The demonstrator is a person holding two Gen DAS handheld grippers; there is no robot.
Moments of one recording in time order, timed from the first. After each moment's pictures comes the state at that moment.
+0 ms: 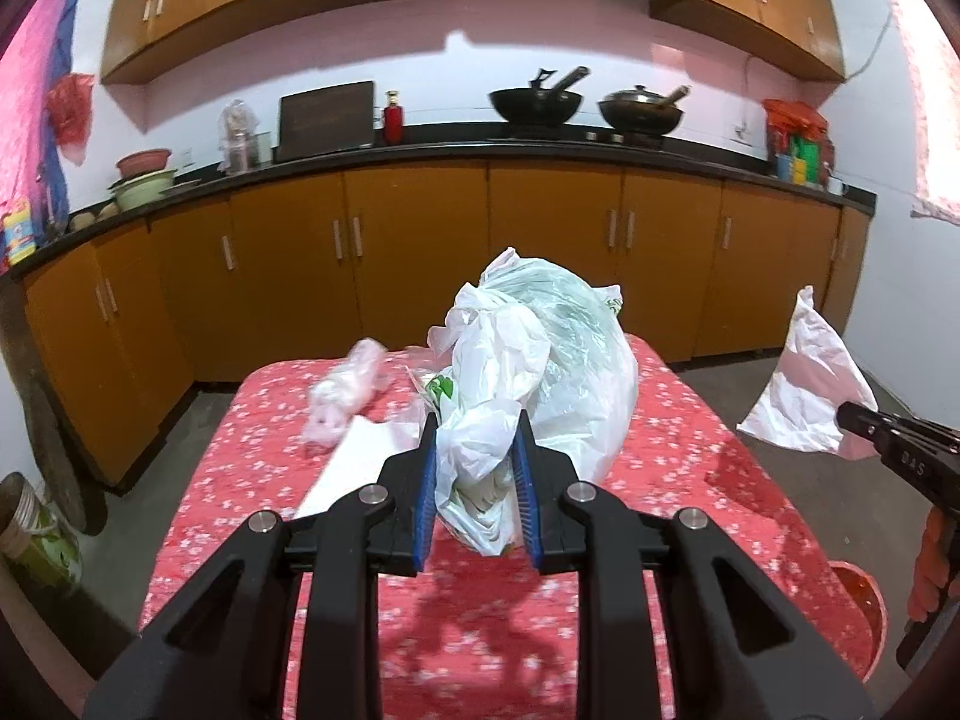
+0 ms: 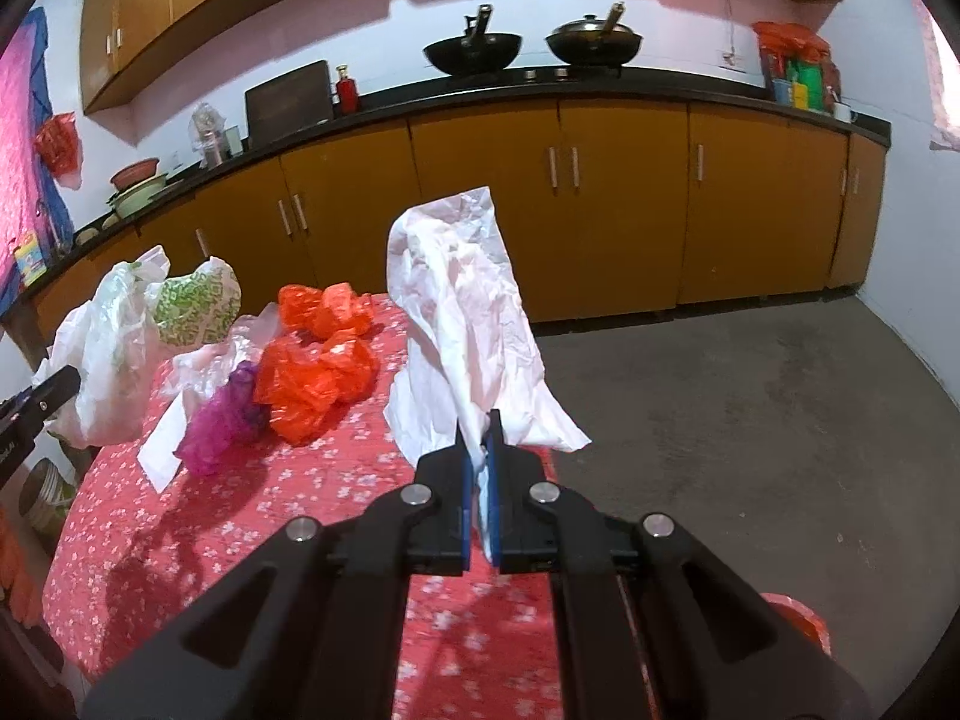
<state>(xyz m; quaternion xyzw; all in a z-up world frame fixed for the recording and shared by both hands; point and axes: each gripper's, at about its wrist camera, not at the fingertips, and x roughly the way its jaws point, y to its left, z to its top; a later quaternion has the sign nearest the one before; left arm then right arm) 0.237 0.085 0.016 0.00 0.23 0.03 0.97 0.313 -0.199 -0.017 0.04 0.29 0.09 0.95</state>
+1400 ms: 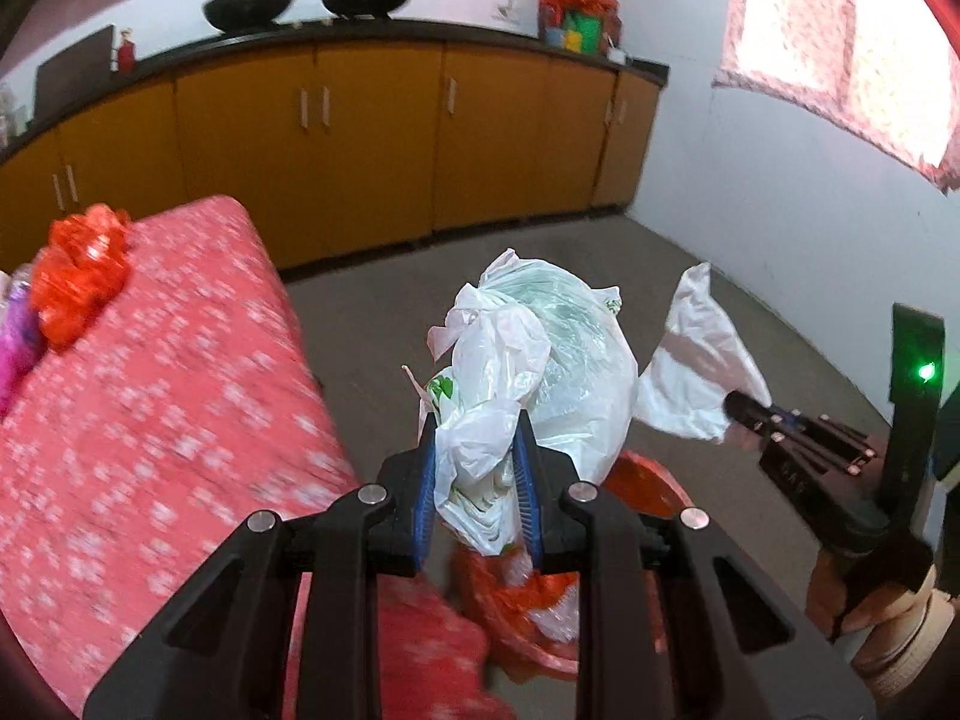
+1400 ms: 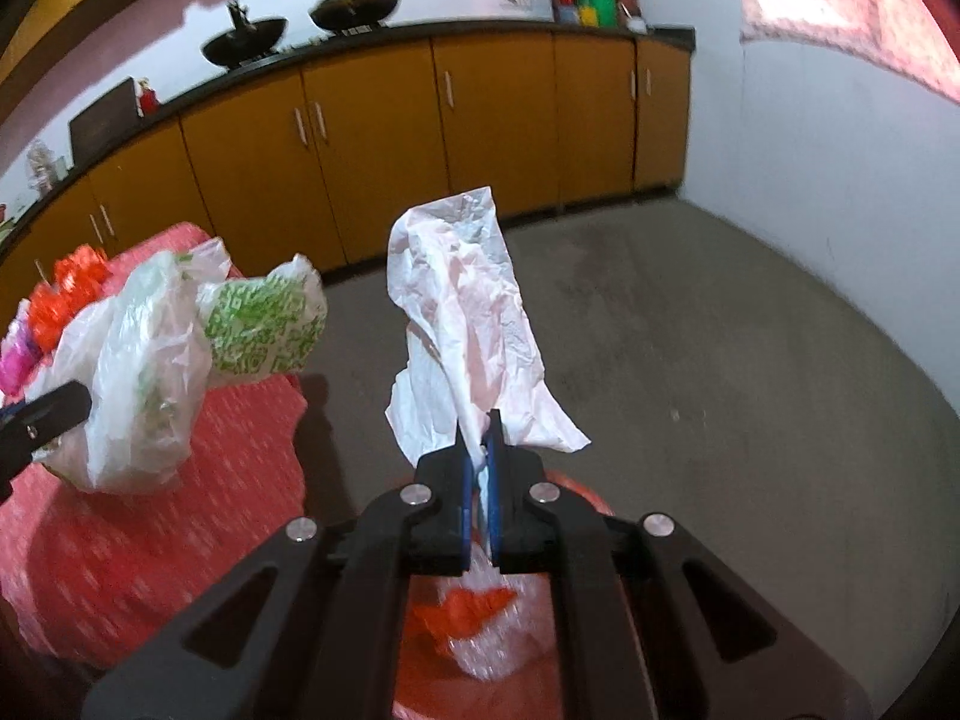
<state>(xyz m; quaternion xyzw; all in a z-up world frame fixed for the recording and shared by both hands) 0.207 -0.213 -0.087 0.03 0.35 -0.22 0.91 0.210 -0.441 -0.141 0.09 0.34 -0.11 0.93</state>
